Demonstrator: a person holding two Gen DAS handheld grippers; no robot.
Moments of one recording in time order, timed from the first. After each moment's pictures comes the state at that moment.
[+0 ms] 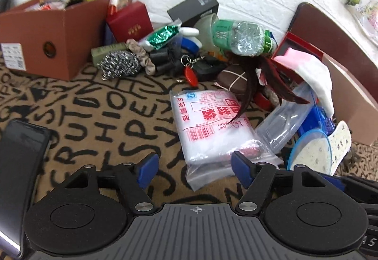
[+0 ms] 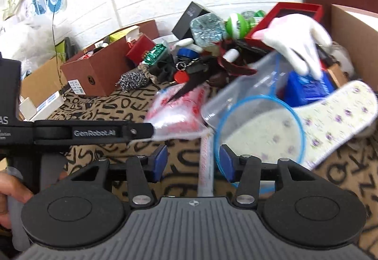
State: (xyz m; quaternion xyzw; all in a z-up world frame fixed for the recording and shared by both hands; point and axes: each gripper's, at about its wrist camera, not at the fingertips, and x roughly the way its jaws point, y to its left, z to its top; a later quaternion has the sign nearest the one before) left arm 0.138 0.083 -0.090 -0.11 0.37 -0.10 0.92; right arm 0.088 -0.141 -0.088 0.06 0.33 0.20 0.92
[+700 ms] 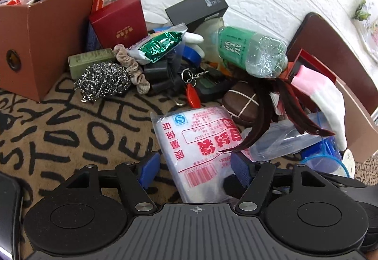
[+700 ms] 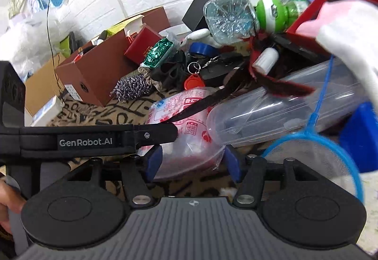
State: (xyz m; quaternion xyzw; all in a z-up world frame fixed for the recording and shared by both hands) left arm 0.204 0.100 -0.098 -0.14 0.37 -0.14 0.91; right arm 0.182 -0.111 -0.108 0.08 0.36 0.25 0.90
